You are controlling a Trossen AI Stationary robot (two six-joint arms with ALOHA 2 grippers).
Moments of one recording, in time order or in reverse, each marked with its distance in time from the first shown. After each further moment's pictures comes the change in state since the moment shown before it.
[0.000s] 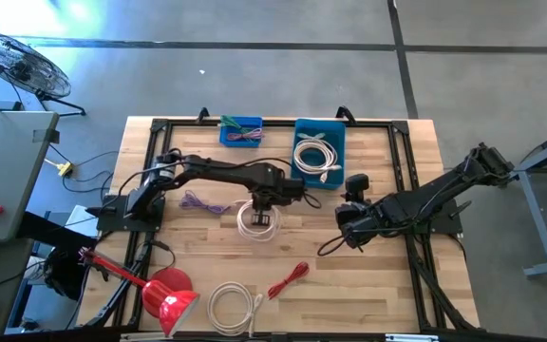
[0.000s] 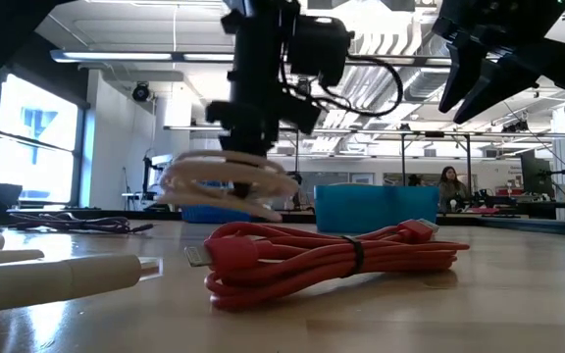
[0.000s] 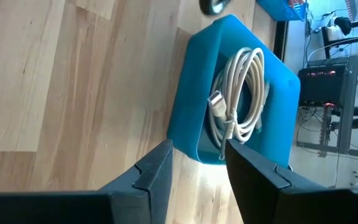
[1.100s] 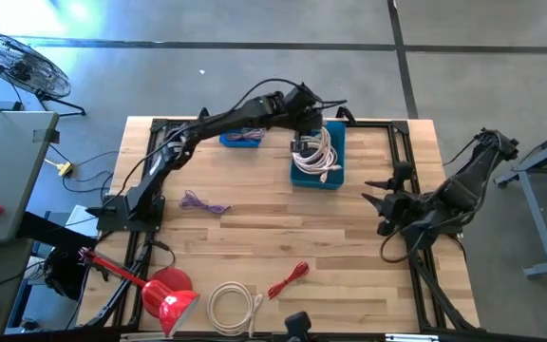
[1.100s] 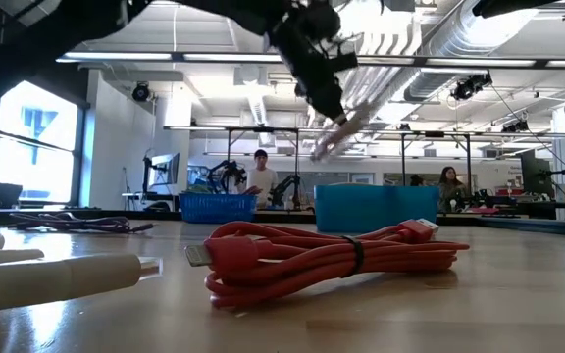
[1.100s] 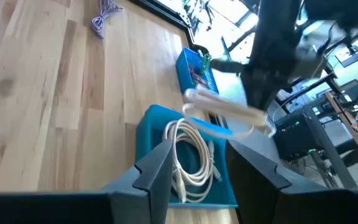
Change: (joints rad) left arm 0.353 0.120 0.499 0.470 0.060 0.523; right arm 0.330 -0.405 0.002 -0.098 0.356 0.241
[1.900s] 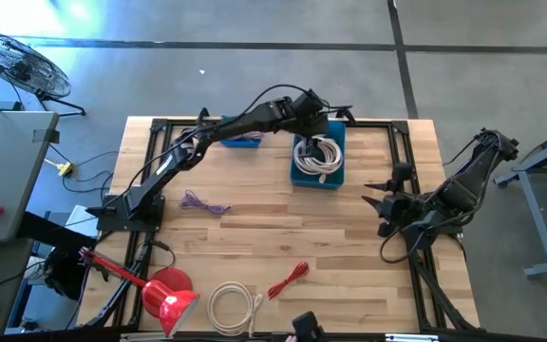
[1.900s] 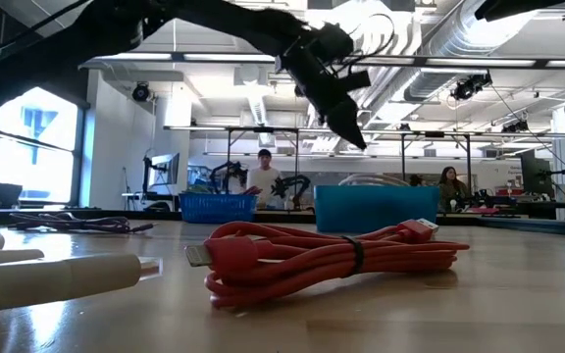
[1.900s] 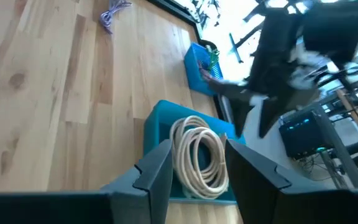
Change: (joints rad) left arm 0.004 0.125 0.085 0.022 0.091 -0.080; right arm 0.000 0.002 0.000 -0.009 -0.041 0.011
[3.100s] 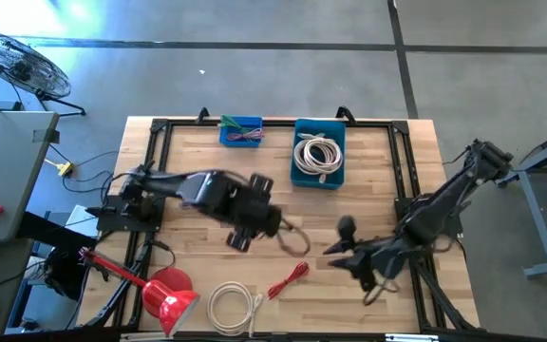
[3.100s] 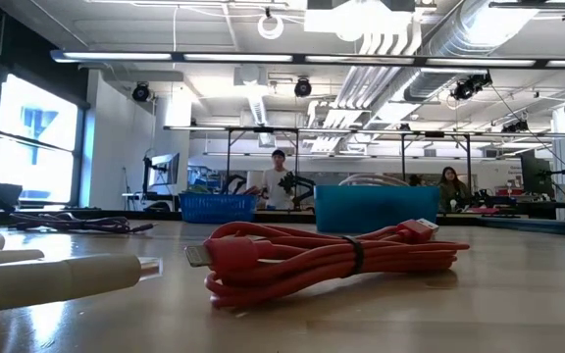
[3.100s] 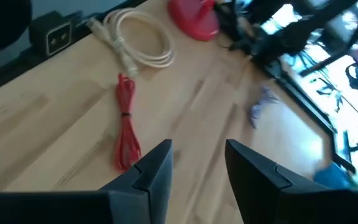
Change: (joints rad) left arm -0.695 -0.414 -0.023 -0.857 -0.350 -0.390; right arm -0.035 0.345 0.000 0.756 -0.530 -0.588
